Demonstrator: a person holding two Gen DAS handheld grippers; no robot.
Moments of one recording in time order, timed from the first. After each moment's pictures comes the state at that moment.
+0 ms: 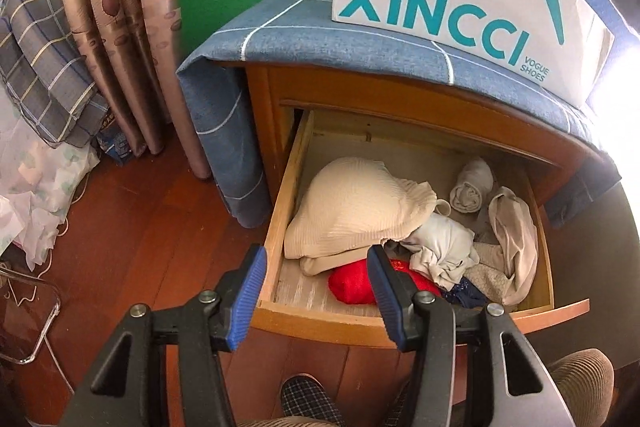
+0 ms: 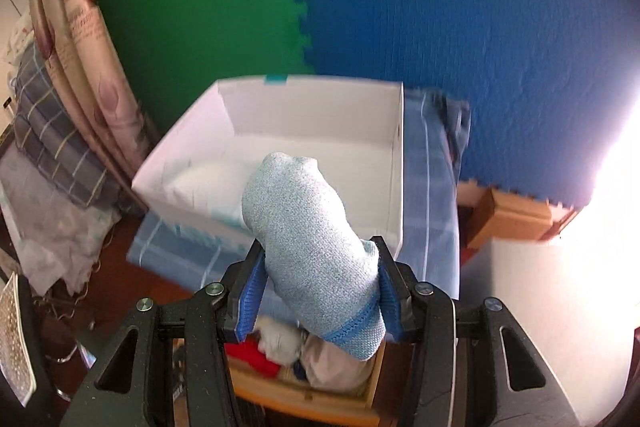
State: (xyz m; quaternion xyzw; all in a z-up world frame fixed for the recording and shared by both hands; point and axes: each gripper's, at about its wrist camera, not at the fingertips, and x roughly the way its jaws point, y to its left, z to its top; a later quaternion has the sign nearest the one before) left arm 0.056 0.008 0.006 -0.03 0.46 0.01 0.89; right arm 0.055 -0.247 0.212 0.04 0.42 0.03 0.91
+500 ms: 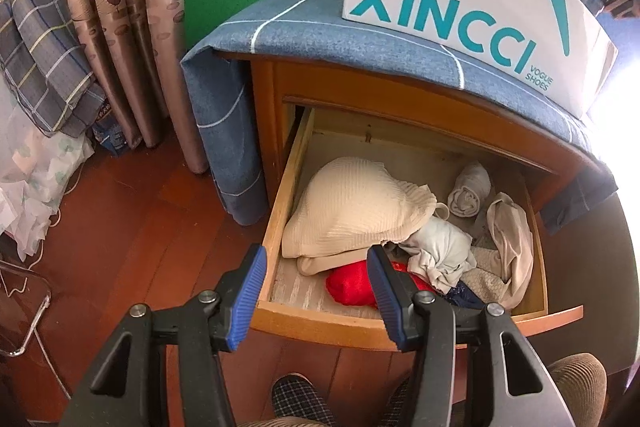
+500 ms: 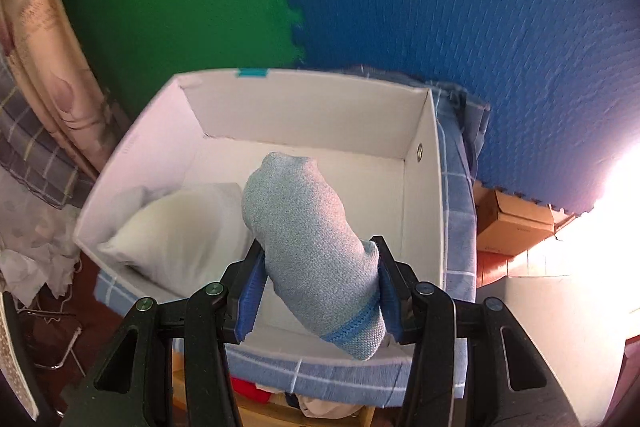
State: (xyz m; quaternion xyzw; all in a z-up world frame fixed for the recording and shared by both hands) left arm 0.059 0.018 0.003 -0.05 0.46 0.00 0.89; right arm 0.158 -0.234 0.175 0.02 0.48 0.00 0.88
